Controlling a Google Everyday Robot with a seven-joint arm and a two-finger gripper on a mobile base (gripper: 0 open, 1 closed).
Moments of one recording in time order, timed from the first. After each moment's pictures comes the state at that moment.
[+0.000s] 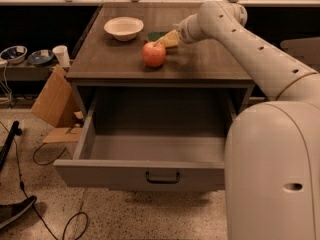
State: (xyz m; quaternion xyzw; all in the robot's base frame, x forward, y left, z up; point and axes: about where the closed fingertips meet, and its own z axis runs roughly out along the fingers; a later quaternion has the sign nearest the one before) arm 0.894 -0.079 0.843 -0.27 0.83 0.08 0.48
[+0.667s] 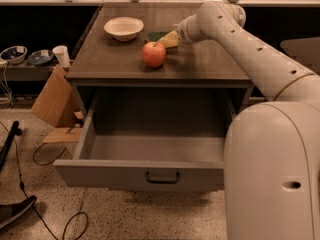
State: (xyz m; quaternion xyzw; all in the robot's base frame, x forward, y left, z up) arm 0.895 -0.074 0.840 -0.28 0.83 0.08 0.48
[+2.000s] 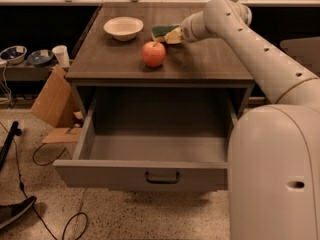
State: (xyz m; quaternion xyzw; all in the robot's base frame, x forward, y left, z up) arm 0.893 -0.082 0.849 -0.29 0.82 0.09 0.48
